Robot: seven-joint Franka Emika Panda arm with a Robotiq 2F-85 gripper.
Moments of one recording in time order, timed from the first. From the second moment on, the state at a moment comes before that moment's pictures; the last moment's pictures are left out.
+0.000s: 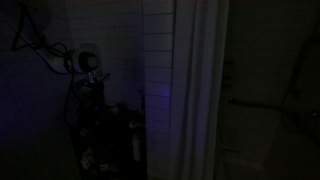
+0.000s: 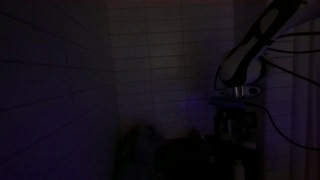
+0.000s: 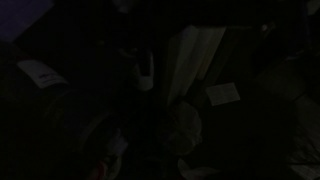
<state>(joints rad) -0.01 0.07 0.06 -2.29 -0.05 2.34 1.27</state>
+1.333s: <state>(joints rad) 0.03 0.30 -0.02 -2.01 0.04 2.29 1.26</state>
